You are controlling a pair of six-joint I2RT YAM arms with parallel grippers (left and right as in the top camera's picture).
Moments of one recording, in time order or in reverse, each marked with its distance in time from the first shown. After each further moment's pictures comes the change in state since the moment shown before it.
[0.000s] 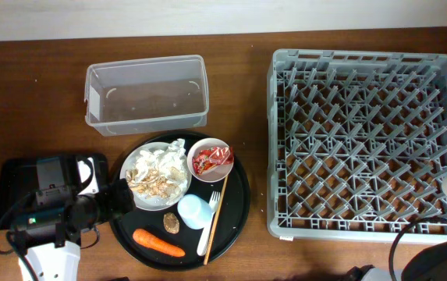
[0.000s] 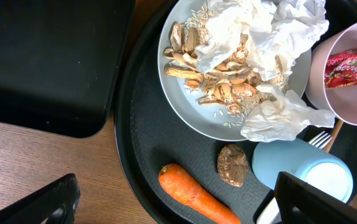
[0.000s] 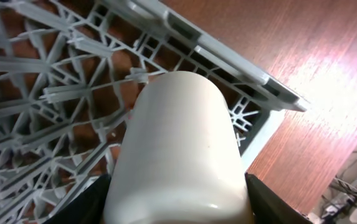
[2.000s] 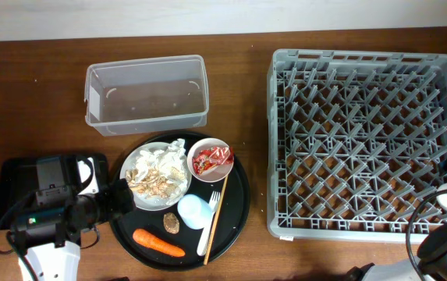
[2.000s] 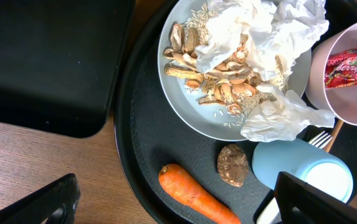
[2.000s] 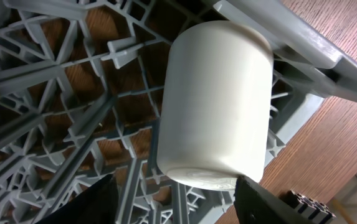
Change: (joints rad) left arm 0.000 0.000 0.000 0.000 0.000 0.000; right arm 0.000 0.164 -0.009 -0.016 -0.043 0.014
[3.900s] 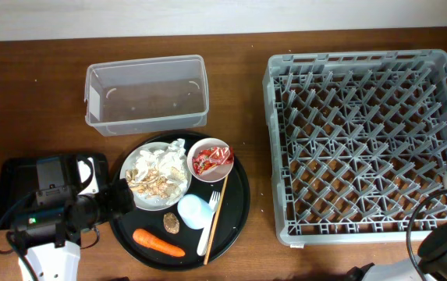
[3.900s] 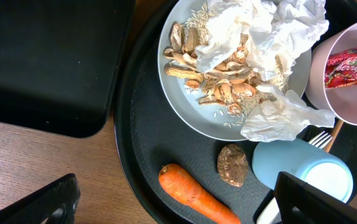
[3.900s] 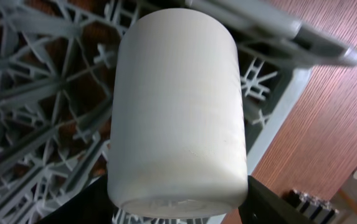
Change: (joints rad) left arm 0.000 0.000 0.000 0.000 0.000 0.000; right arm 0.000 0.006 0.069 -0.035 0.011 0.072
